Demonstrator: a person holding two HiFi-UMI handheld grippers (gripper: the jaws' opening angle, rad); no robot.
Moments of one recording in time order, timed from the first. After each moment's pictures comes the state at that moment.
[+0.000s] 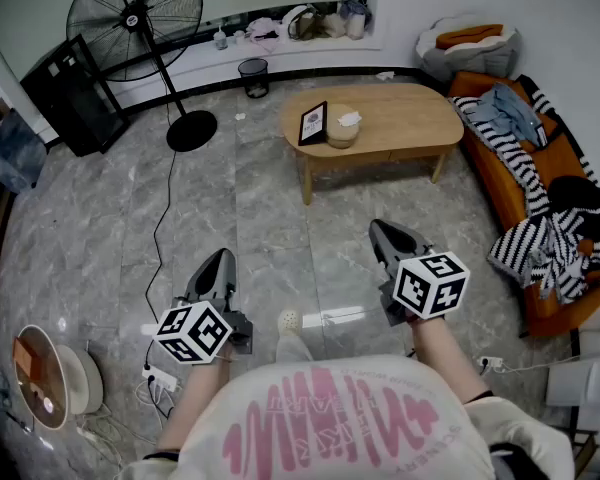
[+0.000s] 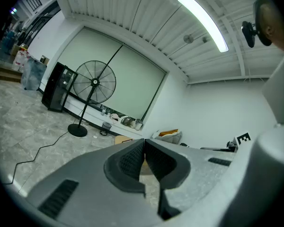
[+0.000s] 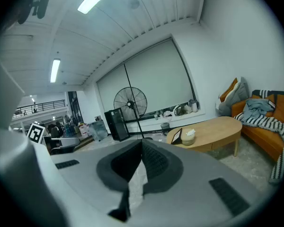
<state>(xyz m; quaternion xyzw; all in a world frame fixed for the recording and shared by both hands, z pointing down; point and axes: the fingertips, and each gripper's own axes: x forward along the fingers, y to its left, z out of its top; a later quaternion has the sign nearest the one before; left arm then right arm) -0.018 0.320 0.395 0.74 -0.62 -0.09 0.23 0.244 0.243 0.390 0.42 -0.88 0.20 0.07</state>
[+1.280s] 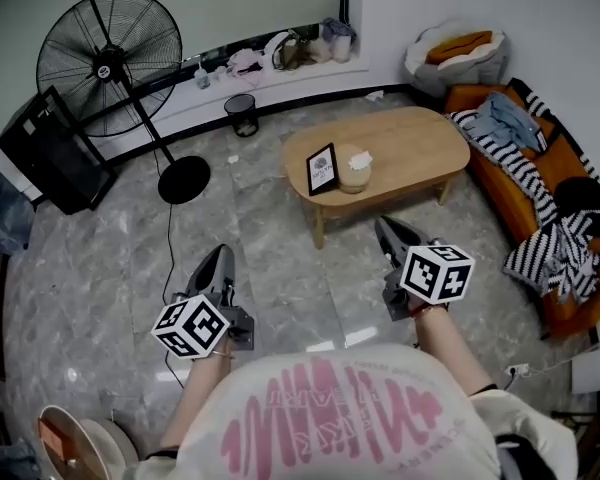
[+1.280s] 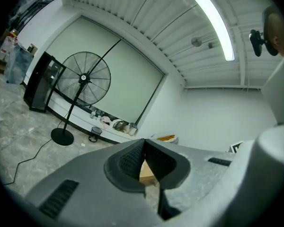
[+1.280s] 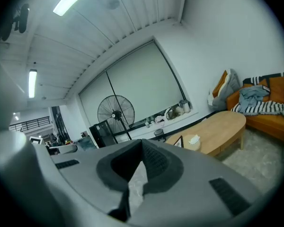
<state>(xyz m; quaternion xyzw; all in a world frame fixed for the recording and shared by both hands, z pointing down) -0.134 0.103 0.365 0.78 -0.57 -0.11 0.23 0.155 0.053 0.379 0.49 -0.84 0.25 0.00</state>
